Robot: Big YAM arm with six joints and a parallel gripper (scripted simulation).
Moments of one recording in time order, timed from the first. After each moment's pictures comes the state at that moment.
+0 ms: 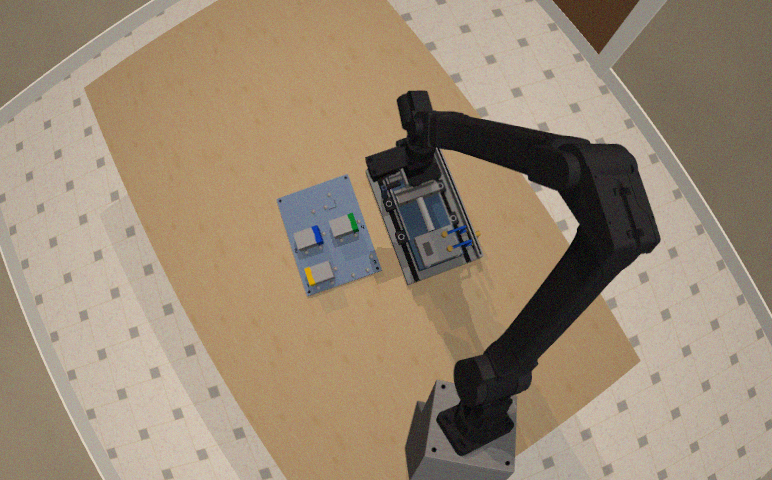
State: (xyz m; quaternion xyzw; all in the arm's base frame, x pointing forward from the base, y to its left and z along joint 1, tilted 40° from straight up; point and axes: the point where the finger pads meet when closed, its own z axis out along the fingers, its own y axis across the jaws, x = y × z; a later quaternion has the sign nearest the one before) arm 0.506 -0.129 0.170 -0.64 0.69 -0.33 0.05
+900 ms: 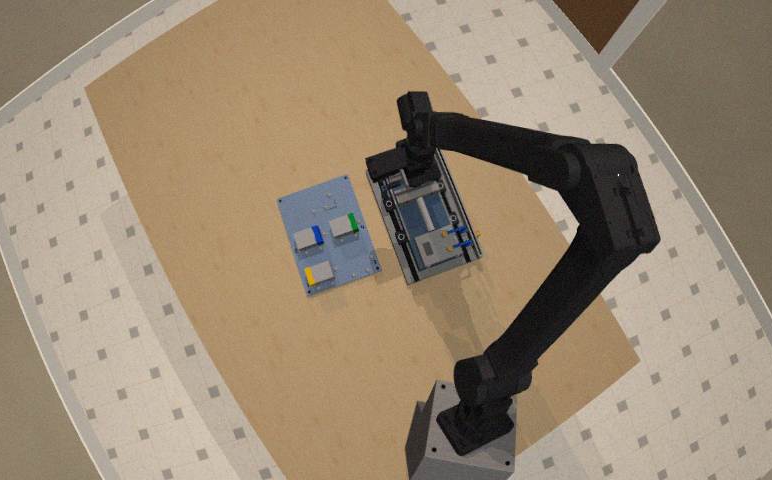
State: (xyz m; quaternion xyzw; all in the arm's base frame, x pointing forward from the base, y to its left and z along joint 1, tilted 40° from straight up) arm 0.505 -0.128 0.168 -0.64 0.69 -0.33 0.05
